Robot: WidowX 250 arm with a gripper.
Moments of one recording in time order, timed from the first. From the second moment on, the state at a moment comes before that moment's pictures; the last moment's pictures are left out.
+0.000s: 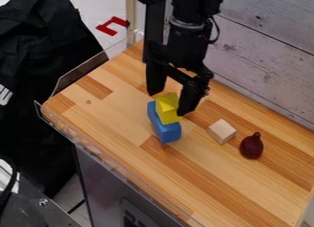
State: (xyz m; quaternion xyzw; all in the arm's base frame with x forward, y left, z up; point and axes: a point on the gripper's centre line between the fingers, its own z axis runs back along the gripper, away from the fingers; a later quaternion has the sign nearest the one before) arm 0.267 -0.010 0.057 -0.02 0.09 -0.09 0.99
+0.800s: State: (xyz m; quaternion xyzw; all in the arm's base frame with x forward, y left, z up) arm 0.263 -0.011 0.045 -0.04 0.11 -0.05 0.99
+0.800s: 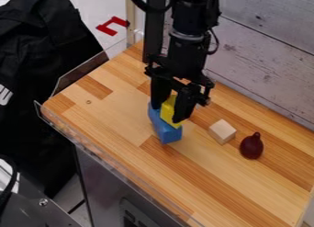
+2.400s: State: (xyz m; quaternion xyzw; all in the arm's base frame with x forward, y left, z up) arm 0.302 -0.056 0.044 -0.05 0.10 -0.05 0.99
